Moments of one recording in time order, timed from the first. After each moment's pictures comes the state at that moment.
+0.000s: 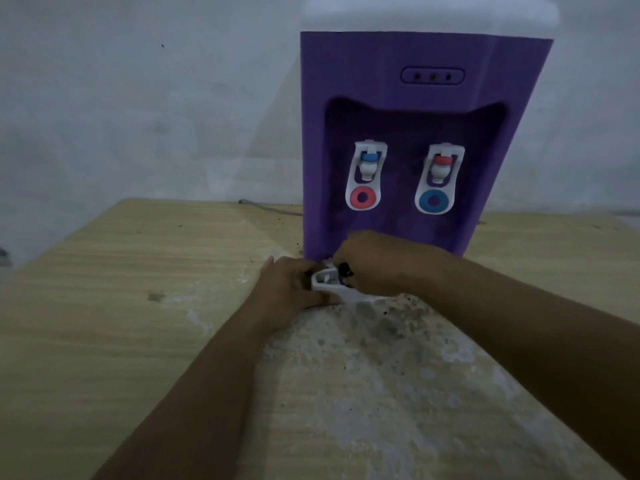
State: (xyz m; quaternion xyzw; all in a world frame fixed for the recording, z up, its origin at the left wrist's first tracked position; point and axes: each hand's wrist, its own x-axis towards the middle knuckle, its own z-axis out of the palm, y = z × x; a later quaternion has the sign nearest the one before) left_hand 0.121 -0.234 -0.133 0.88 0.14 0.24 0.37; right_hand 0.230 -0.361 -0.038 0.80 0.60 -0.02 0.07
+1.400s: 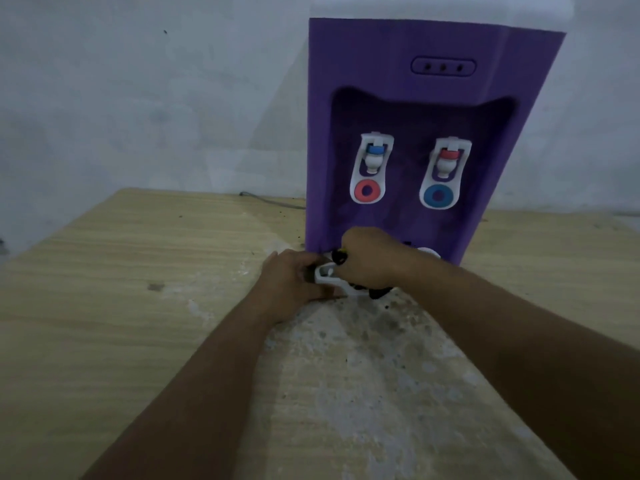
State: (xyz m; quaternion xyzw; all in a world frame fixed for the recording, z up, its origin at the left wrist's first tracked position) left_hand 0.124 -0.230 -0.139 0.88 0.11 0.26 0.38; right_hand 0.227 -0.353 -0.049 0.86 0.50 -0.09 -0.07
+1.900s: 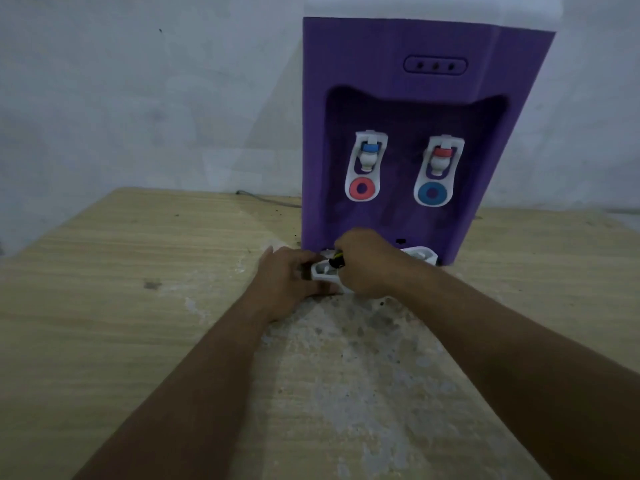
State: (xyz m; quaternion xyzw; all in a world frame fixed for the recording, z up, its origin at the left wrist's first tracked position) left_hand 0.128 -0.228 -0.142 0.88 0.13 0.25 0.38; right_hand 0.227 -0.359 -0.062 0.85 0.52 -0.05 -0.08
